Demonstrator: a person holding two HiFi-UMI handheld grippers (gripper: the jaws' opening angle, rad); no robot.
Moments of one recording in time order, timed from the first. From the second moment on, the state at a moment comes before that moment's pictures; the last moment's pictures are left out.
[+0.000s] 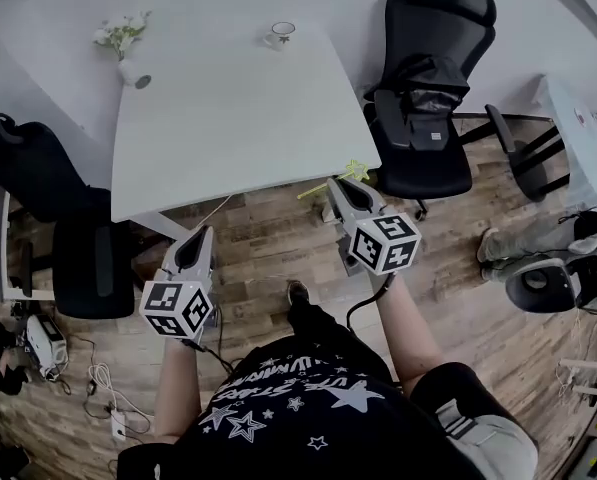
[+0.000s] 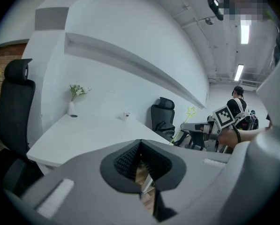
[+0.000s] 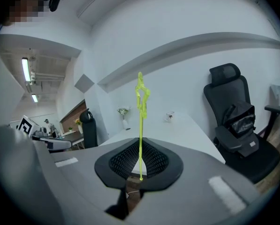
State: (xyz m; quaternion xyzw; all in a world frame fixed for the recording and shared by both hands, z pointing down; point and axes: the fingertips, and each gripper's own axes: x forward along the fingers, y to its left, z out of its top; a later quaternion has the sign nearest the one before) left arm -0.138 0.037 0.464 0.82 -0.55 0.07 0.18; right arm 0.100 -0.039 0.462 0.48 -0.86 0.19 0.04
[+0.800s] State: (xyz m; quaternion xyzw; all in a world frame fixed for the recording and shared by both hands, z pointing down) left arm -0.109 -0.078 0.450 0.79 -0.58 0.05 0.18; right arm 0.133 -0.167 0.452 0.45 -0.87 0.19 0.01
